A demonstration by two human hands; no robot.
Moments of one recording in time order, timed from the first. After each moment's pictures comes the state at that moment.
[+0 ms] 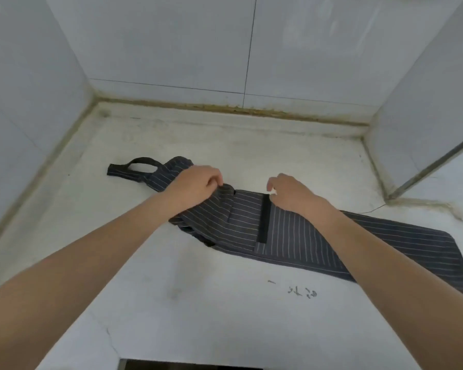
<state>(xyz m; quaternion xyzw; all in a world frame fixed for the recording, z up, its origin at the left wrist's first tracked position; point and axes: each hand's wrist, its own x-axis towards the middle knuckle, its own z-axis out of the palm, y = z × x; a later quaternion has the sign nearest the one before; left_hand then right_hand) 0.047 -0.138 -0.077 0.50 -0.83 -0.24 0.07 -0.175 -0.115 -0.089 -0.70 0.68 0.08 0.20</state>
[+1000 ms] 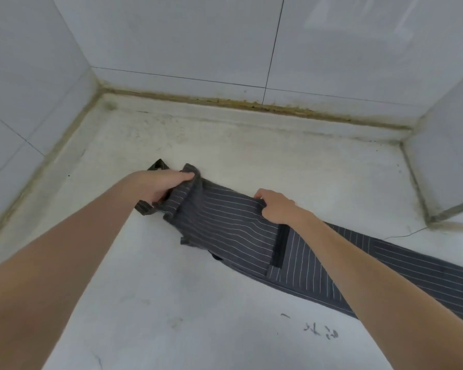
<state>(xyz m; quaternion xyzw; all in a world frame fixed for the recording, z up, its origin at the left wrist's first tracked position) 0.101 -0.211 -0.096 0.67 -0.38 -0.64 0.02 -0.138 -0.170 -0.142 -0.65 0.66 0.08 0.37</state>
